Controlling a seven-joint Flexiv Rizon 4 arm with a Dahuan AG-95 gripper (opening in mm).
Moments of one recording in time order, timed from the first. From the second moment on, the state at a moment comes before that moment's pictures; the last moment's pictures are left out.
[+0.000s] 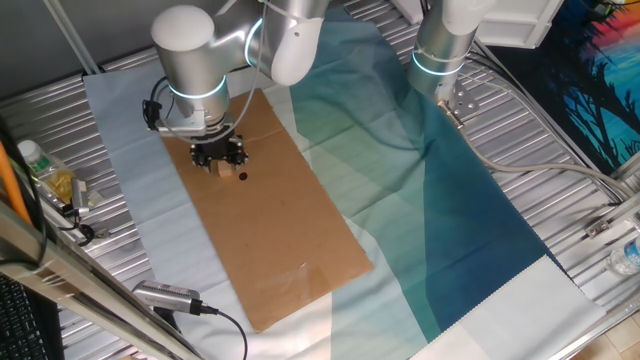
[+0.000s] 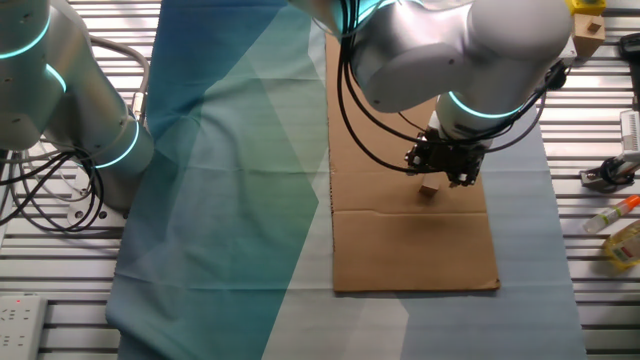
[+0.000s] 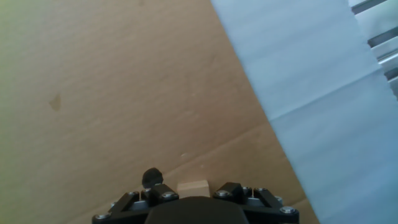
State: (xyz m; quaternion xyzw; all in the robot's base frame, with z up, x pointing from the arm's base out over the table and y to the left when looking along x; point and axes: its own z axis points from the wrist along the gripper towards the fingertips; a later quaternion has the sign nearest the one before) arm 0.571 -0.022 0.035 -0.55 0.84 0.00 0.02
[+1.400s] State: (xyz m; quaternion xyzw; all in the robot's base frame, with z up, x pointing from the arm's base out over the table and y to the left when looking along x) arm 0.570 -0.022 0.027 -0.54 0.84 0.00 0.03
